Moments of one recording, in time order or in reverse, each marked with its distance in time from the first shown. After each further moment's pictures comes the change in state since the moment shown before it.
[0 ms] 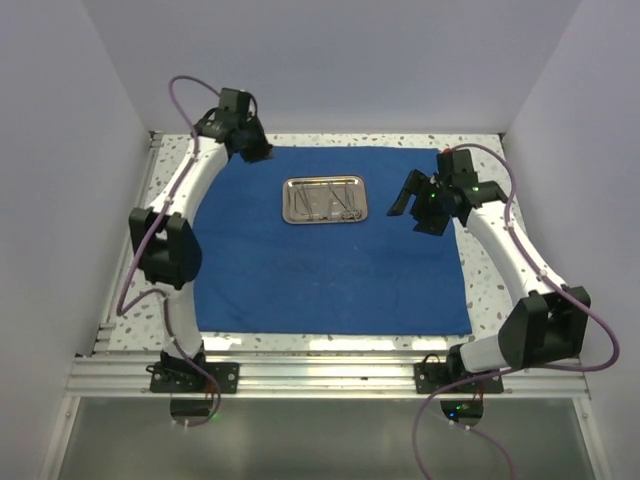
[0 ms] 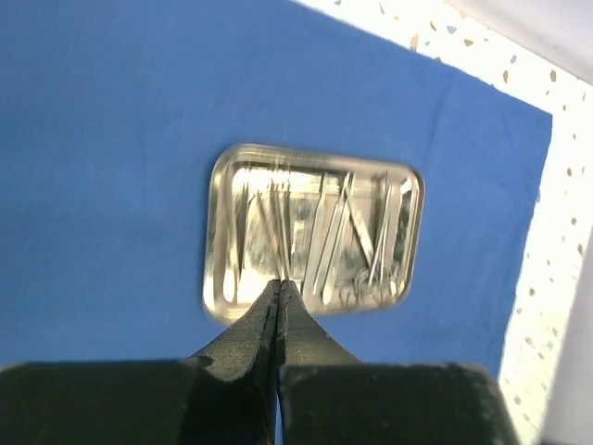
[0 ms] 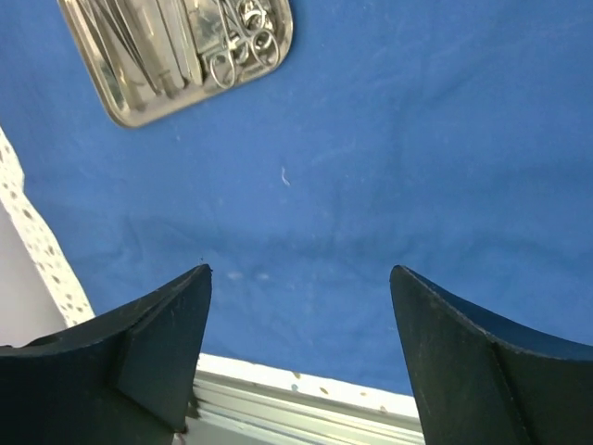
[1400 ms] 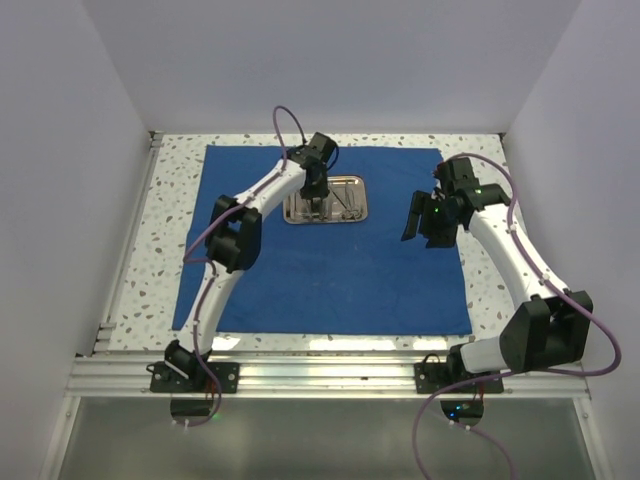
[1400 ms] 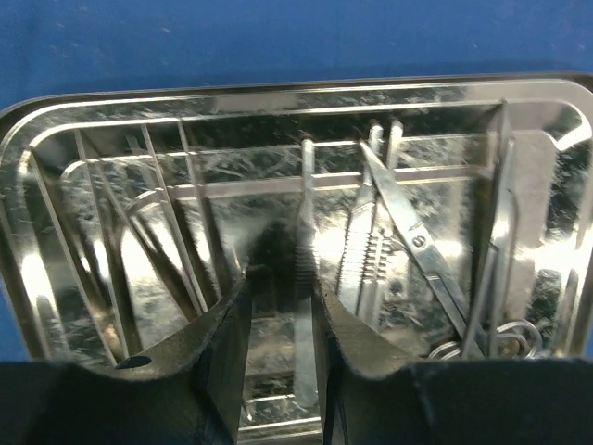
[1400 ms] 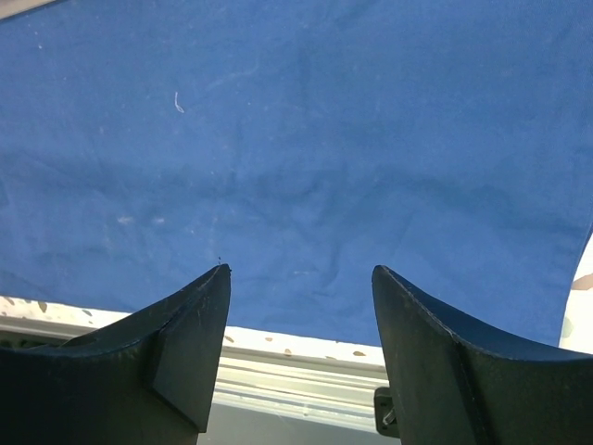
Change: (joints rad) left arm -0.297 0.531 0.333 -0.061 -0.292 0.096; right arm -0.008 -0.028 -0.012 -0.200 0.057 -0.232
